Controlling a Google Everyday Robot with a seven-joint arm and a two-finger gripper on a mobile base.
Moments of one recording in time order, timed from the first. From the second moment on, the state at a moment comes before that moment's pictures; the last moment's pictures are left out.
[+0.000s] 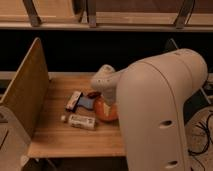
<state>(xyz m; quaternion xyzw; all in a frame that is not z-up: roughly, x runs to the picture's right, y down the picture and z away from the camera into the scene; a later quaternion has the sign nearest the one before) 0.064 0.106 0.832 -0.24 0.24 0.33 0.88</state>
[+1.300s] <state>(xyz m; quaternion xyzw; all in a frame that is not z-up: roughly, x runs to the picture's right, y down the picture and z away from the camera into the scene) 0.098 0.001 0.853 -0.19 0.13 0.31 0.92</state>
